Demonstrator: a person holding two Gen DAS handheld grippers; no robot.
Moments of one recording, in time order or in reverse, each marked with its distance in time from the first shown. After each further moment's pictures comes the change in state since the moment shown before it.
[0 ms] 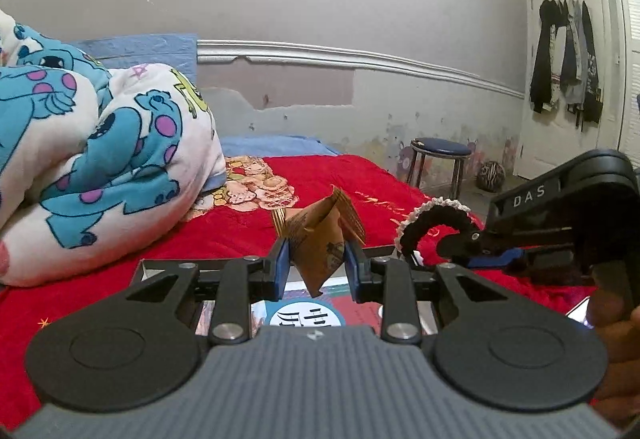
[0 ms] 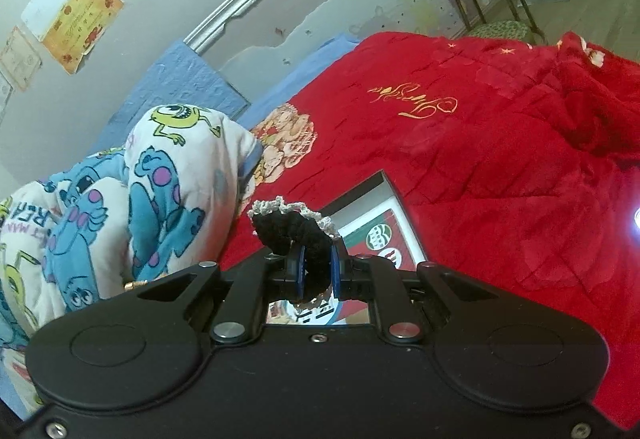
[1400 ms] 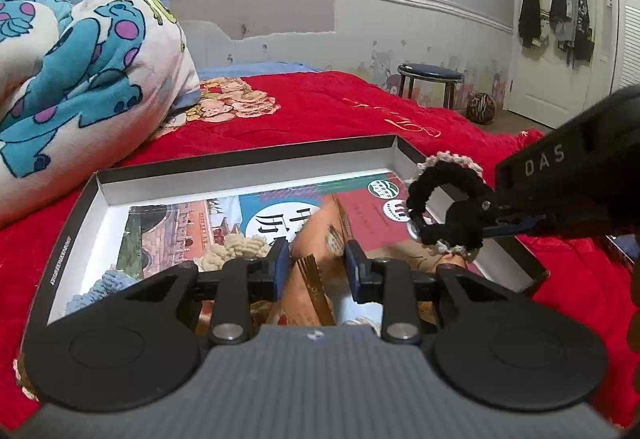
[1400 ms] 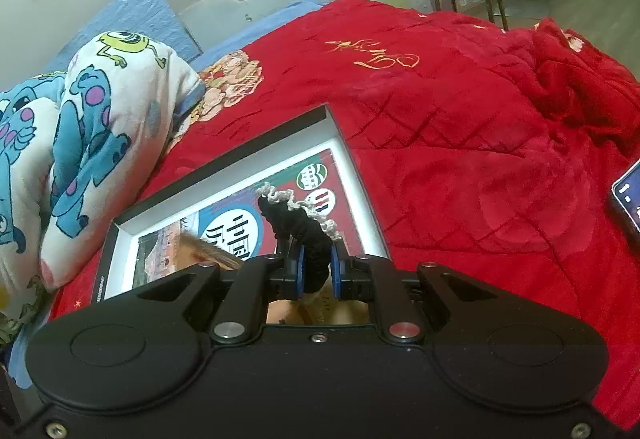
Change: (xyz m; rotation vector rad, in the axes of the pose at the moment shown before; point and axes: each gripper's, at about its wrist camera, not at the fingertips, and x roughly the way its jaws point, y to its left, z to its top) left arm 0.053 -0.003 -0.065 0.061 0.183 -0.046; right arm 0.036 -0.011 -0.048 -0.141 0.080 -0.179
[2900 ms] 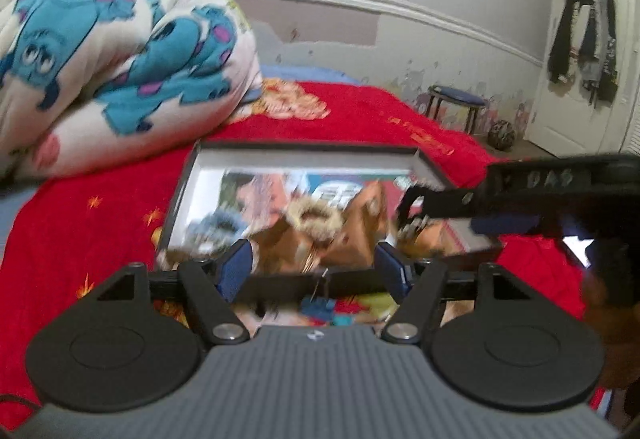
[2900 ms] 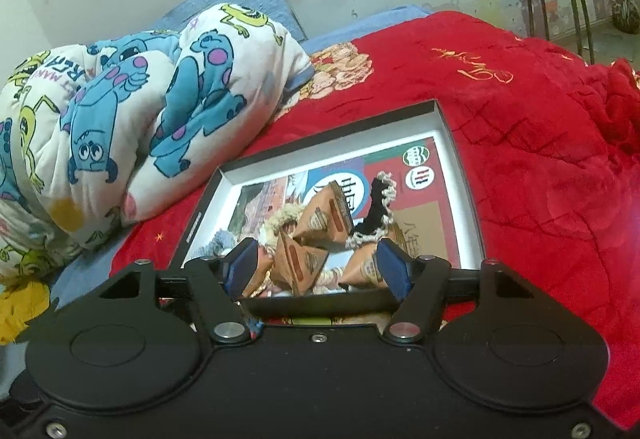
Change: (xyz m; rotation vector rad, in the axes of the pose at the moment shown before) left arm -0.117 0.038 -0.023 -0.147 0.005 0.066; right arm -0.060 0.031 -0.033 -0.210 0.021 0.233
